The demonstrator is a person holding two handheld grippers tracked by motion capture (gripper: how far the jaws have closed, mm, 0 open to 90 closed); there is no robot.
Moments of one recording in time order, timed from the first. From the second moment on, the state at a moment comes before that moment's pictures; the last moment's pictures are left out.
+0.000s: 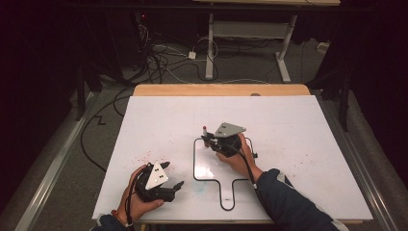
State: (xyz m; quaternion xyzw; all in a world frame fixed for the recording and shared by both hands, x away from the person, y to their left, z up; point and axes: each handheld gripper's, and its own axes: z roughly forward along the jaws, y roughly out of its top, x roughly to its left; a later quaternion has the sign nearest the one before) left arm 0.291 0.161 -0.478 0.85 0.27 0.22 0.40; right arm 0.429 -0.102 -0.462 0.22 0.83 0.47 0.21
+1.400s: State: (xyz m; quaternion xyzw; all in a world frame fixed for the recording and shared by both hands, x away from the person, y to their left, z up) left arm 0.297 0.155 -0.480 0.86 0.27 0.21 0.38; right arm 0.382 -0.267 -0.458 0.42 0.81 0.41 0.05
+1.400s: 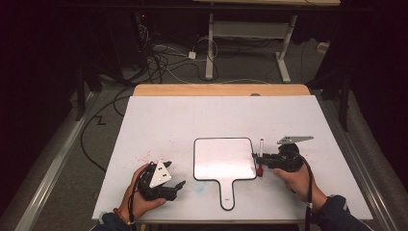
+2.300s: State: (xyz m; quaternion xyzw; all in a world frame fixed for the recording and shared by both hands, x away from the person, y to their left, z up) left arm 0.296 0.153 -0.479 0.86 0.26 0.22 0.38; right arm 0.323 -0.291 -0.433 0.26 0.81 0.44 0.28
